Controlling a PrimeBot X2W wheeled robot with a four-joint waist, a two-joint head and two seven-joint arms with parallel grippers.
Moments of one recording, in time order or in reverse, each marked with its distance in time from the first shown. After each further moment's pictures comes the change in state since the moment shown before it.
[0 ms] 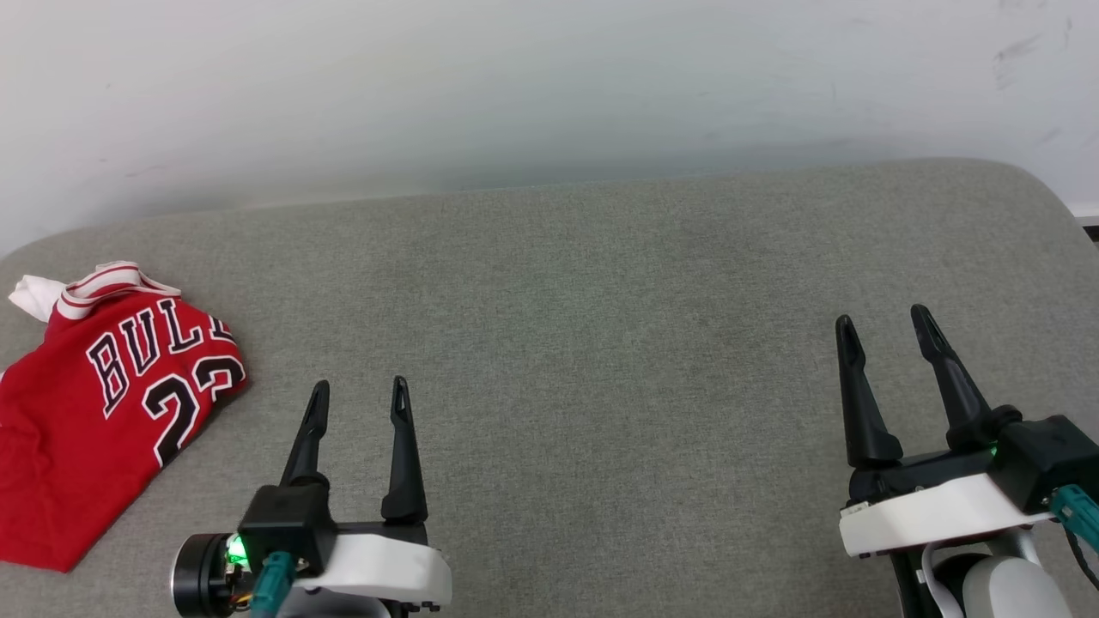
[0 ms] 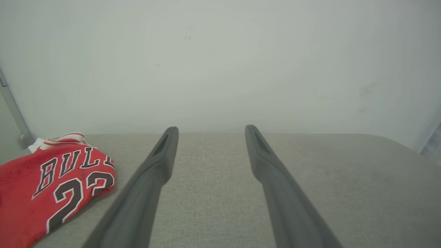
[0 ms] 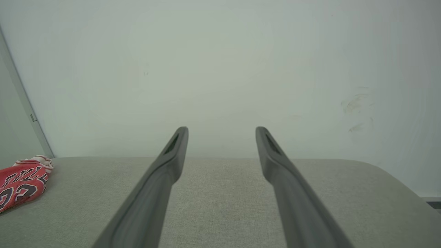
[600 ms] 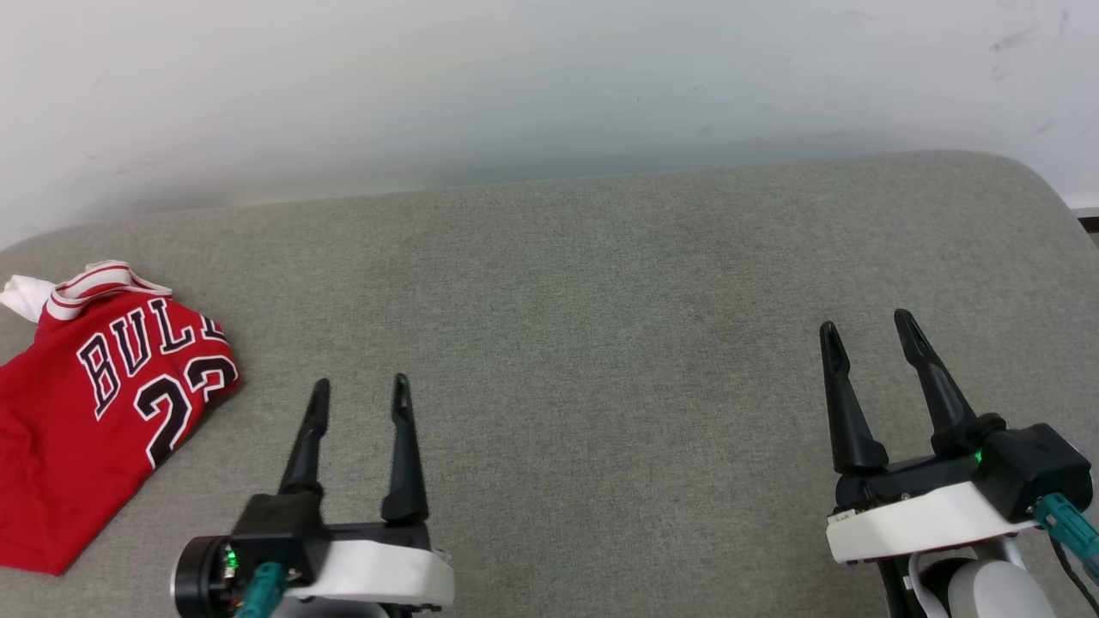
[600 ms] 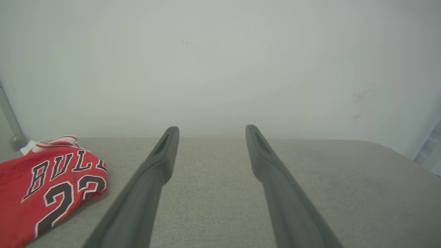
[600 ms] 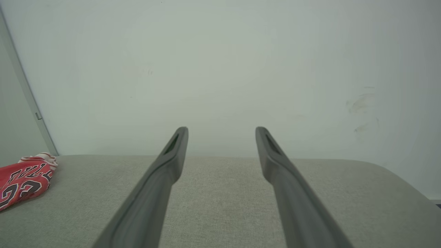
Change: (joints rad) left arm 0.006 -0.009 -0.015 -0.012 0.000 0.011 -0.040; right arm 0.001 0.000 0.028 0.019 -0.006 0.000 -0.039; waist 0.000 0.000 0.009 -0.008
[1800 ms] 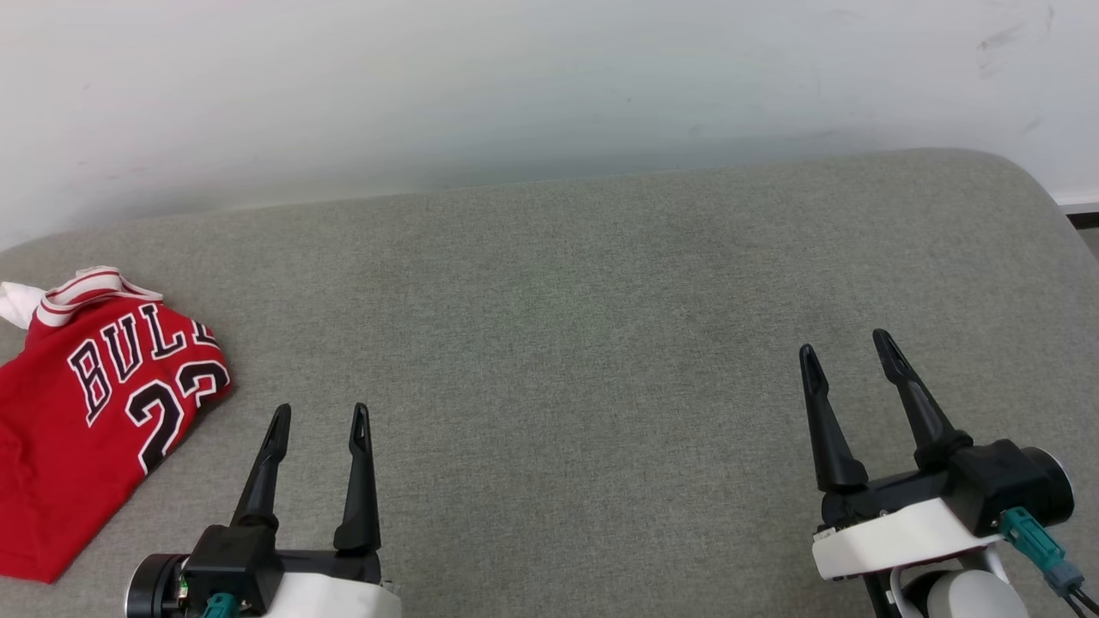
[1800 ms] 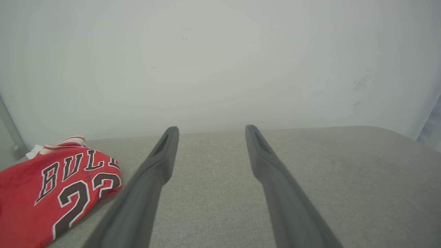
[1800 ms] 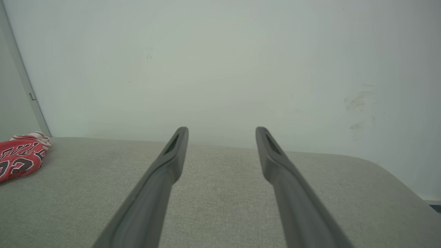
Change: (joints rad) left arm 0.100 -0.186 0.336 0.071 0.204 -0.396 -0.047; right arm 0.006 0.000 0.015 0.068 -0.070 0.000 -0.048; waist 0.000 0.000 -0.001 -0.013
